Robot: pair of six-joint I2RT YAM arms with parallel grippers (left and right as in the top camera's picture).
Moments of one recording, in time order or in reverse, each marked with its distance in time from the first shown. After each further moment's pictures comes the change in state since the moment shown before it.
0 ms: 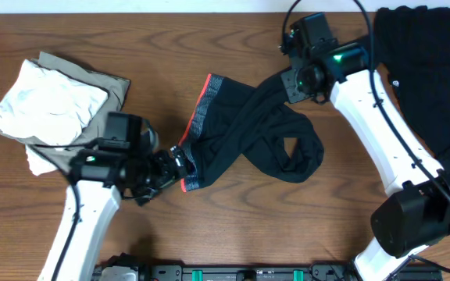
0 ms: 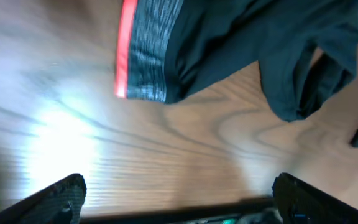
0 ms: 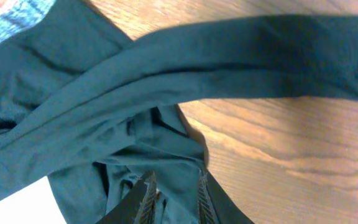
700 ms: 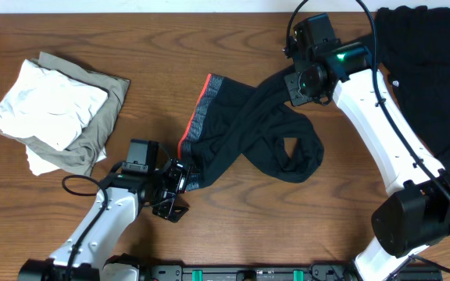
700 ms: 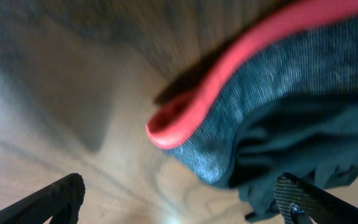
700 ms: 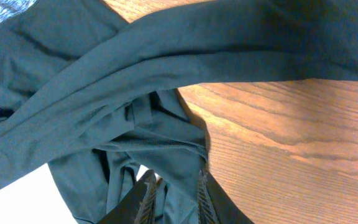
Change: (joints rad) left arm -0.025 0.111 -0.373 0.565 0.054 -0.752; right arm -0.007 0.000 0.000 -0.040 -0.008 0.011
